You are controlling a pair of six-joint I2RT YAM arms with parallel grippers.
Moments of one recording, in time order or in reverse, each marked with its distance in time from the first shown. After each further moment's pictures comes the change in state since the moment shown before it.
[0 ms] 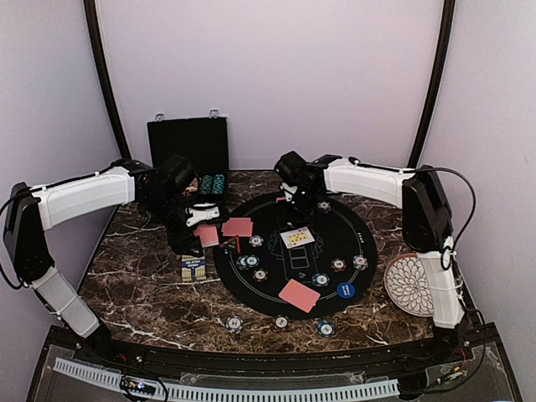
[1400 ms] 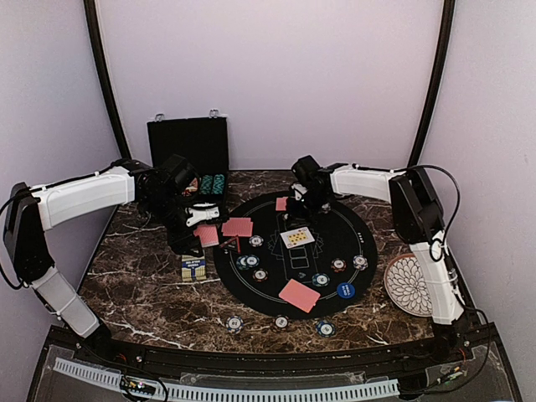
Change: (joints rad) left arm 0.000 -0.001 0.000 0.000 -0.003 0.010; right arm -0.158 0.122 -0.002 0.197 -0.235 0.036
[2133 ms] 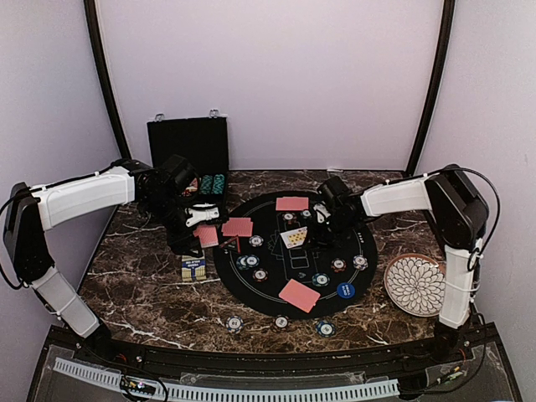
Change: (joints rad) left arm 0.000 0.000 0.000 -0.008 -0.001 0.000; right arm 0.000 -0.377 -0.654 0.287 -0.122 0.066
